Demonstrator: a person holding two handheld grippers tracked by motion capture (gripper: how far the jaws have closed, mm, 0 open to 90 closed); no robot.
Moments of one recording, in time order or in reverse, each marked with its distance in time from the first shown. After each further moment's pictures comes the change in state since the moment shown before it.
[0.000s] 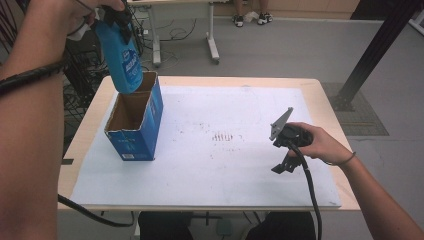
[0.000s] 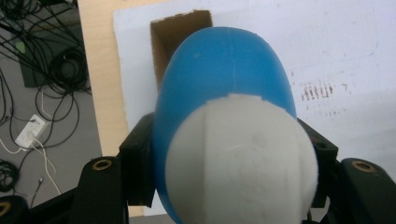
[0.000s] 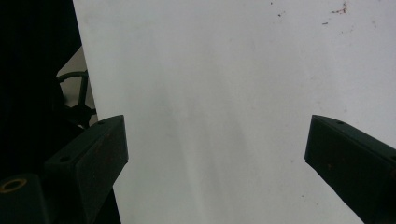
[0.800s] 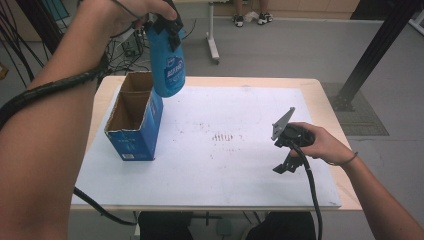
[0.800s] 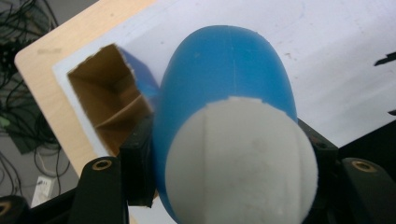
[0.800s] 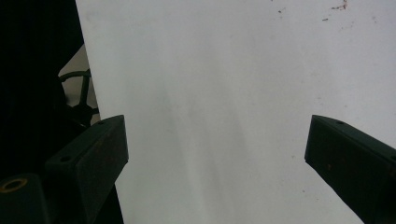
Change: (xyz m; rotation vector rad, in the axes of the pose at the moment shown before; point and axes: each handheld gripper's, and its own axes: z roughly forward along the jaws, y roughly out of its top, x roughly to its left) left arm -0.090 0.009 -0.002 0.005 -0.060 0.314; right arm 0.000 -0.004 -0.003 0.000 0.006 0.006
